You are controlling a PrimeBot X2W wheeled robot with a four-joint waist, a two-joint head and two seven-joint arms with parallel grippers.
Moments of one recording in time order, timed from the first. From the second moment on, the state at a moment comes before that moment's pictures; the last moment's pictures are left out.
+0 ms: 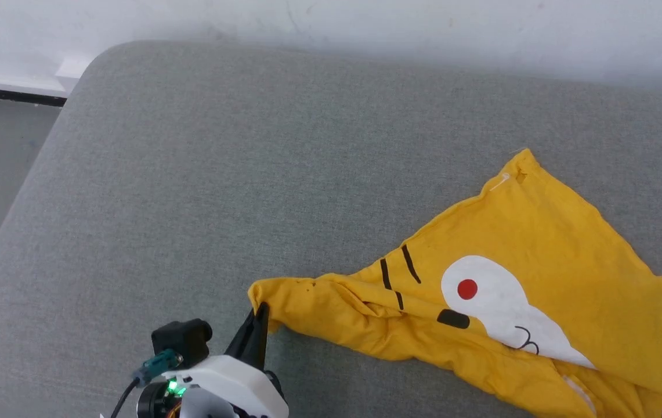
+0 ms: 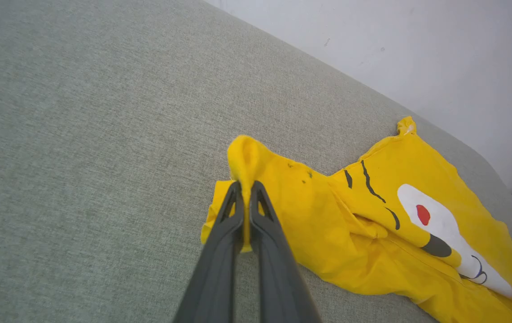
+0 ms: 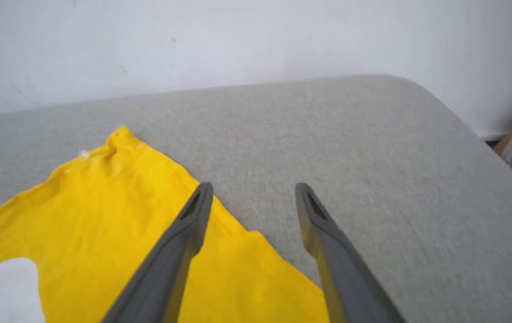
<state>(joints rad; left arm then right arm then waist) 0.01 0.18 -0.38 0.00 -0.60 0.21 0.01 -0.05 -0.11 -0.44 0.07 0.18 0.13 0.18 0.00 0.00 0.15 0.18</state>
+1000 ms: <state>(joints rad) -0.09 0.12 -0.42 0.06 -0.62 0.18 -0.05 -0.79 -0.44 0.17 0.66 0.31 0.13 0.56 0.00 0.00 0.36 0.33</state>
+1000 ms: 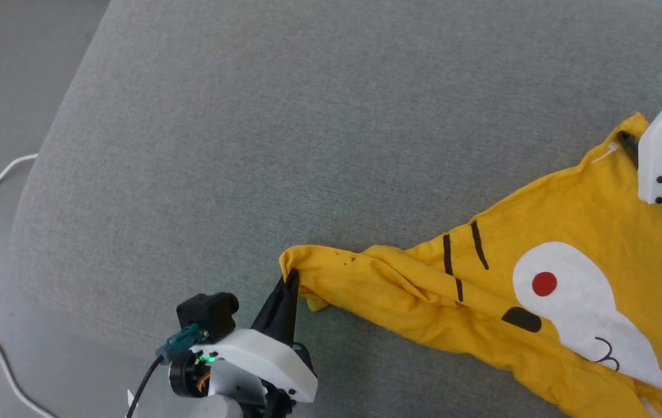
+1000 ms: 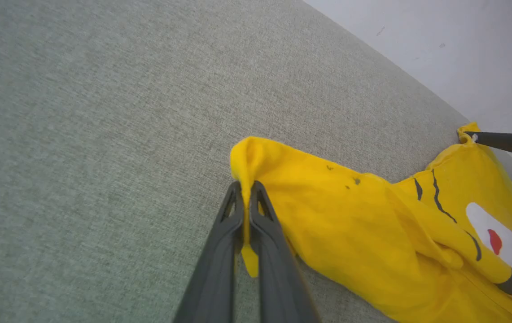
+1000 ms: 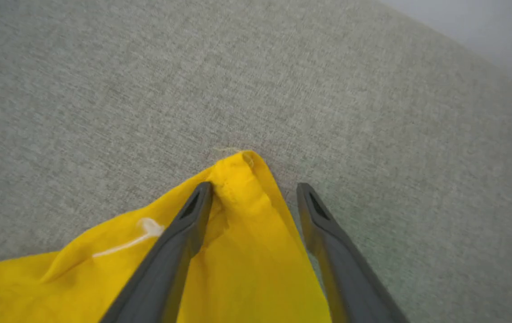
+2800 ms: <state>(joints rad) -0.70 0.28 -0.26 -0.20 -0.75 0.06 0.11 -0.44 -0.43 -0.21 -0.30 0.22 0.13 0.45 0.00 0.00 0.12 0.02</state>
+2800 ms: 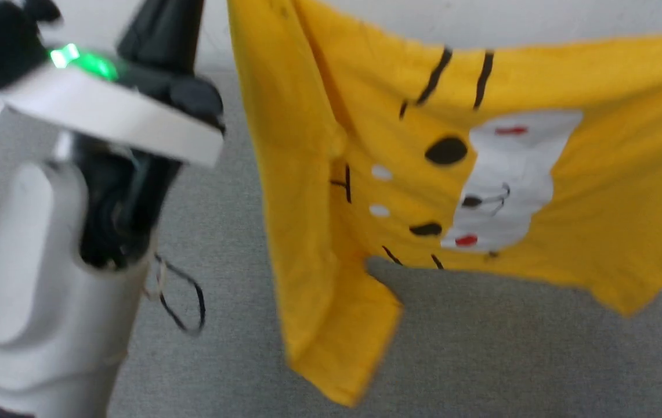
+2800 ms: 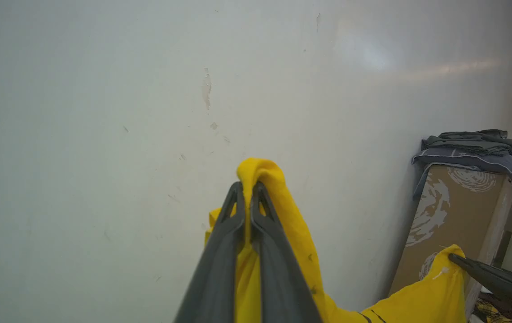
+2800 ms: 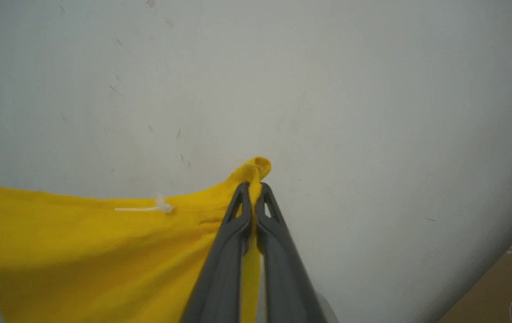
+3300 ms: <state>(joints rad) -1.31 0.33 -0.19 0.11 -0.64 0.08 0.13 -1.13 -0.46 0.01 0.07 0.17 0.13 0.43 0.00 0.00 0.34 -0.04</state>
